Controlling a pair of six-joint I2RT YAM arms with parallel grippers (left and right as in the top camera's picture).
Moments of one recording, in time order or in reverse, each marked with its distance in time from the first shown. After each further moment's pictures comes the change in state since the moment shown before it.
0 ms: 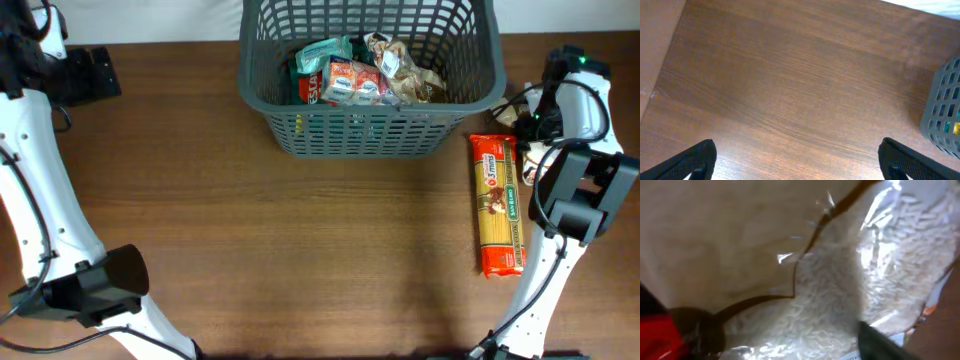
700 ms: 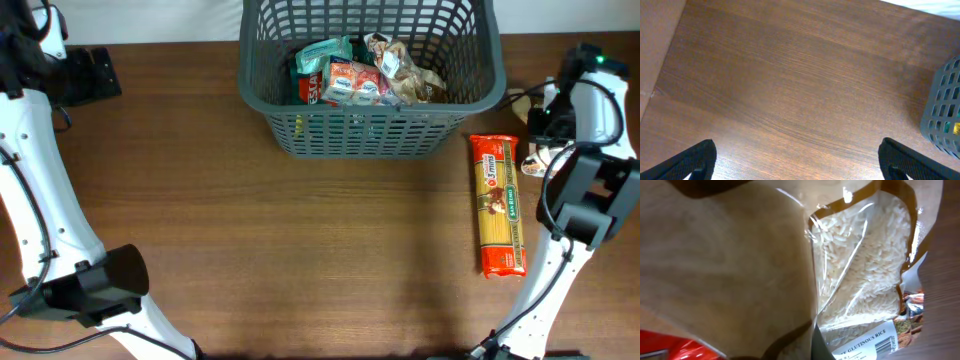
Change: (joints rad) left arm 0.000 0.000 0.000 0.000 0.000 0.000; right arm -0.047 -0.021 0.026 -0.028 -0.159 0.225
